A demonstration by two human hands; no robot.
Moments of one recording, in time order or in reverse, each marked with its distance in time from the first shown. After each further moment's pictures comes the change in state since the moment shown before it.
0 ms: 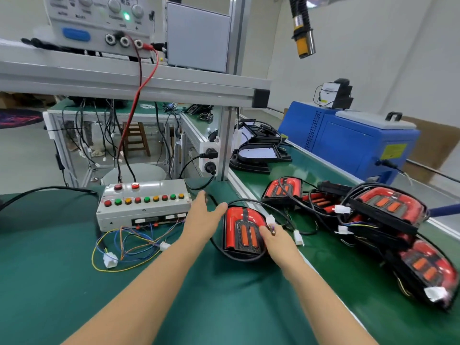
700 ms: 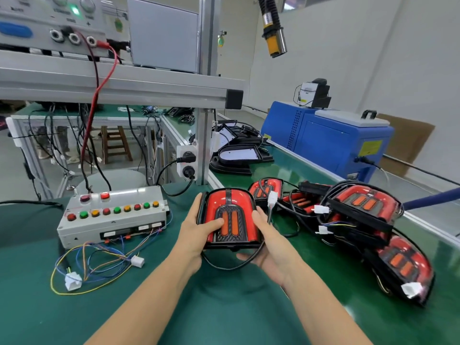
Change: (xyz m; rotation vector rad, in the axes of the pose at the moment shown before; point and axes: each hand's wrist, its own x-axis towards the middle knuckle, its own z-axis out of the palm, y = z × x) left_hand -0.002 -0.002 0.040 -0.700 -0.144 -0.091; right_hand -0.011 -0.012 -0.033 0.772 -0.367 -0.007
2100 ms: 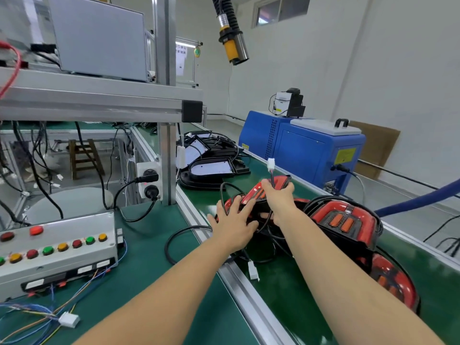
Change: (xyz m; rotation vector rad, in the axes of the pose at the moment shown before) left_hand 0.094 -0.026 0.135 1.436 -0.328 0.309; right_hand 0.107 -0.112 -0.078 -0.364 0.721 -0.073
